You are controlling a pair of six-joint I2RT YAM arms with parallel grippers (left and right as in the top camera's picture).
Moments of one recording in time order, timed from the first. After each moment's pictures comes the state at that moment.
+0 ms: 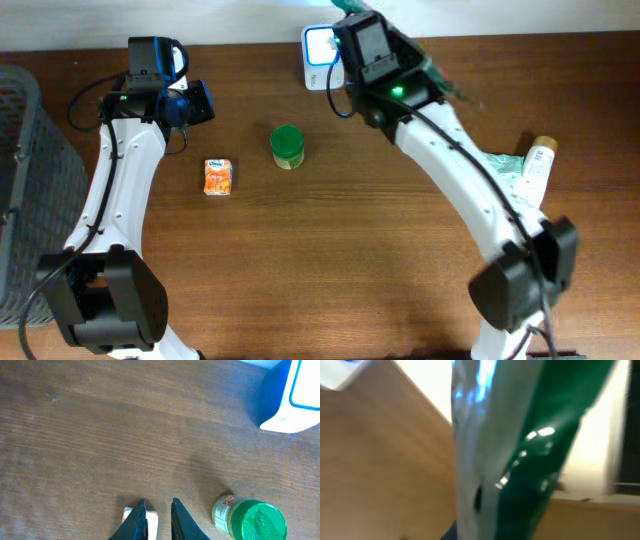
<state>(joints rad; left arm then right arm) 0.00 1.82 1.62 -0.73 0.03 -0.22 0.47 1.93 1.90 -0.70 0.73 -0.62</state>
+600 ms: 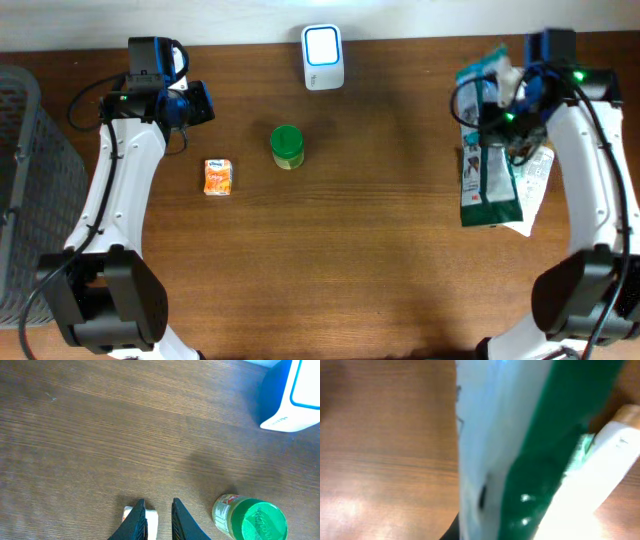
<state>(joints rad) 0.00 1.82 1.62 -0.74 0.03 -0.22 -0.16 1.79 1.67 -1.17 -0.17 -0.09</state>
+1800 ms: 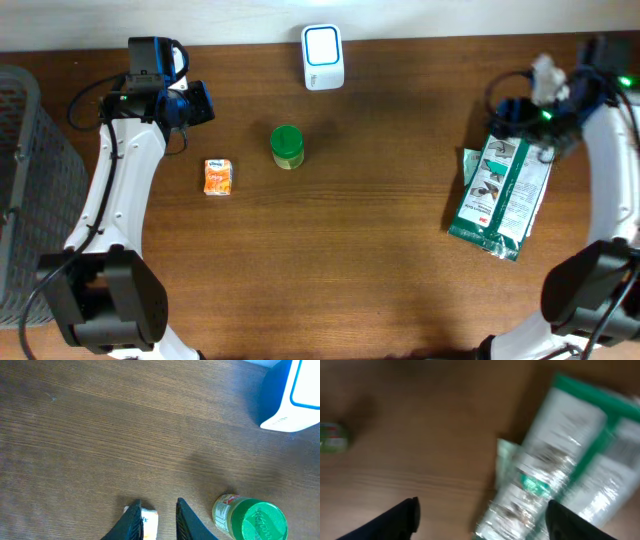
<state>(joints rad) 0.00 1.82 1.62 -0.74 0.03 -0.22 -0.23 1.80 1.75 -1.15 -0.32 -0.14</state>
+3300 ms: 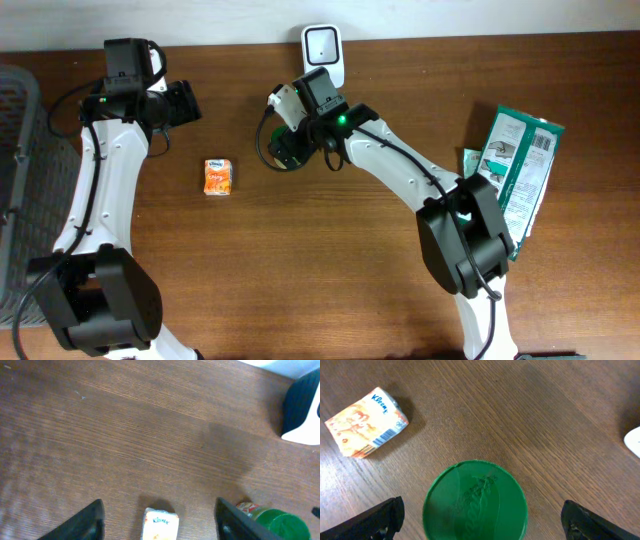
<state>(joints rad) 0.07 1.82 1.62 -0.74 0.03 -0.22 0.55 2.20 1.77 -0.49 -0.25 -0.25</state>
